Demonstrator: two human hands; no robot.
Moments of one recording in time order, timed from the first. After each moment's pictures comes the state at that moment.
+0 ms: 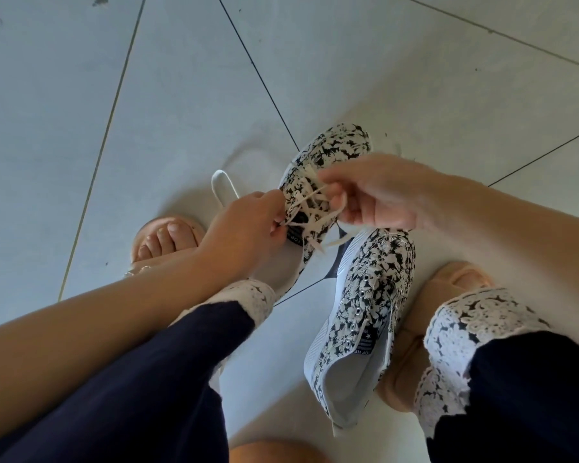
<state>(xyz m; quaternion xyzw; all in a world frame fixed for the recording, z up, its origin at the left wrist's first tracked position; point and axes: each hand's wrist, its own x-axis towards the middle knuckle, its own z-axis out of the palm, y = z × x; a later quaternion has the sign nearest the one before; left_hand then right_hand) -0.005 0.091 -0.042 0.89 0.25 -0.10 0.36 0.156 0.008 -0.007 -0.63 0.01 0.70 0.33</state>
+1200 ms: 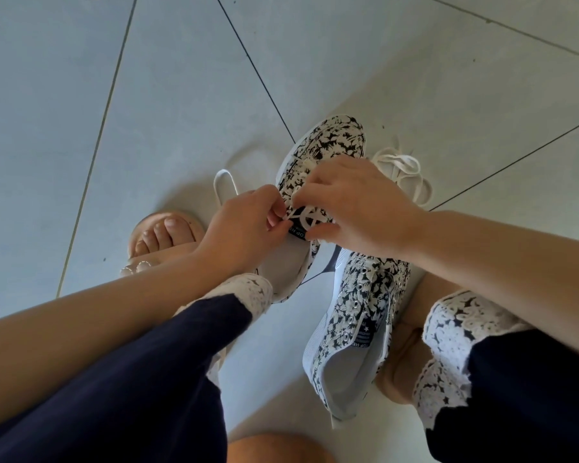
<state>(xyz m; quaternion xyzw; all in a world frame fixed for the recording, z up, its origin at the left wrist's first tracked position) -0.011 0.086 -0.047 0.85 0.30 -0.09 0.43 0.132 -0.020 -0.020 -0.71 -0.66 0.25 0.05</state>
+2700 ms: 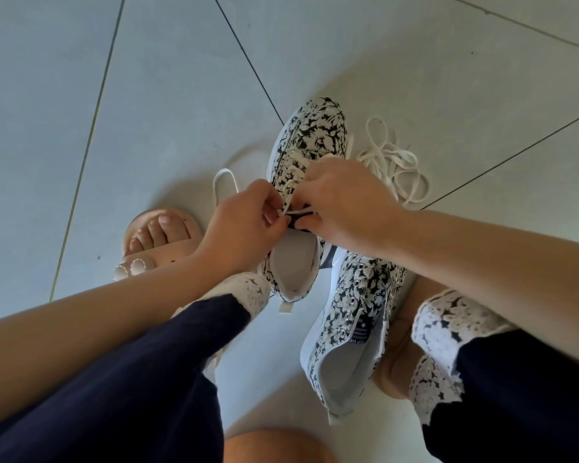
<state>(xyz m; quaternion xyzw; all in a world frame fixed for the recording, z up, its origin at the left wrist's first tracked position) -0.010 0.081 -0.049 0.84 0.33 -0.07 0.43 0.121 -0.008 -0.018 -0.75 -0.62 0.26 0.02</state>
